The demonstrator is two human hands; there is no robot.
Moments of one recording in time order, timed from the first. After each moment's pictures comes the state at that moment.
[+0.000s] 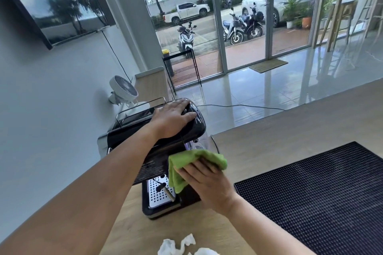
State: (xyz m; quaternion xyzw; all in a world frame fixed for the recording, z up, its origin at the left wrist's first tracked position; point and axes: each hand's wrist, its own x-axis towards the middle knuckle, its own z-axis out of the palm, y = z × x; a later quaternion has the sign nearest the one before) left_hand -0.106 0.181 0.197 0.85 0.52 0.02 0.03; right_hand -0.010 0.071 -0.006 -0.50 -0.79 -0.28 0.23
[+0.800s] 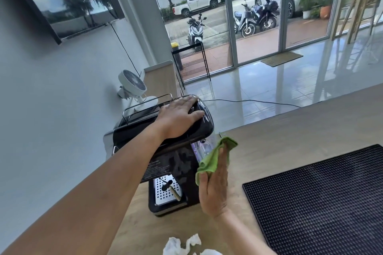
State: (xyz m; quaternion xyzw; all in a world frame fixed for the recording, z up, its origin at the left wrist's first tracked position) left_hand -0.108 0.183 0.195 0.85 0.52 0.02 0.03; right_hand -0.054 0.081 -0.022 -0.57 -0.50 0.09 0.65
